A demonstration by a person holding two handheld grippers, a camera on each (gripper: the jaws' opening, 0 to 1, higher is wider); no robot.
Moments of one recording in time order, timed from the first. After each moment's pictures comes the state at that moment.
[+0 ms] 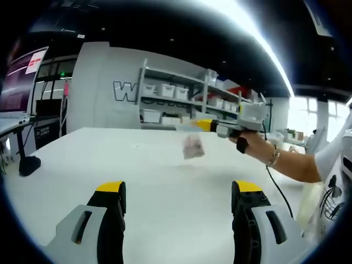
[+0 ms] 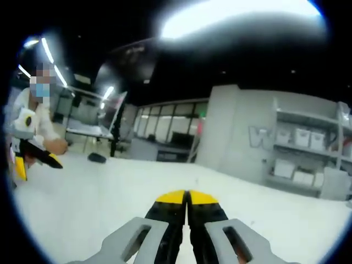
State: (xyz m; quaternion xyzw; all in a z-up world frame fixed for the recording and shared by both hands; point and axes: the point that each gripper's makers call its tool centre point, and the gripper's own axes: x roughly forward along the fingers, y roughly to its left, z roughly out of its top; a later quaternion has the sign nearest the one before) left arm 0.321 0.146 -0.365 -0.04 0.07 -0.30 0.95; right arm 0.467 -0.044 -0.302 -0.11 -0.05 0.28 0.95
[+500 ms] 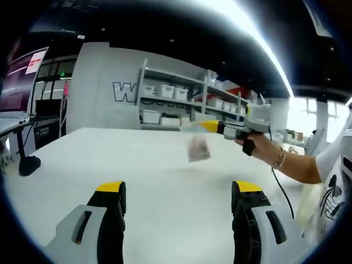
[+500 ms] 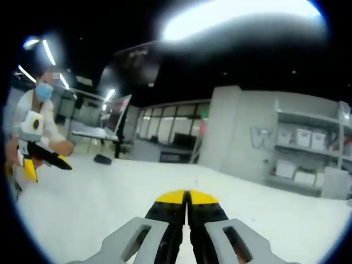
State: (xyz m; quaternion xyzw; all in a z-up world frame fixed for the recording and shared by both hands) left arm 0.320 0.146 -0.364 -0.04 0.07 -0.30 0.95; right arm 0.443 -0.047 -0.300 -0.10 -0.05 0.29 0.95
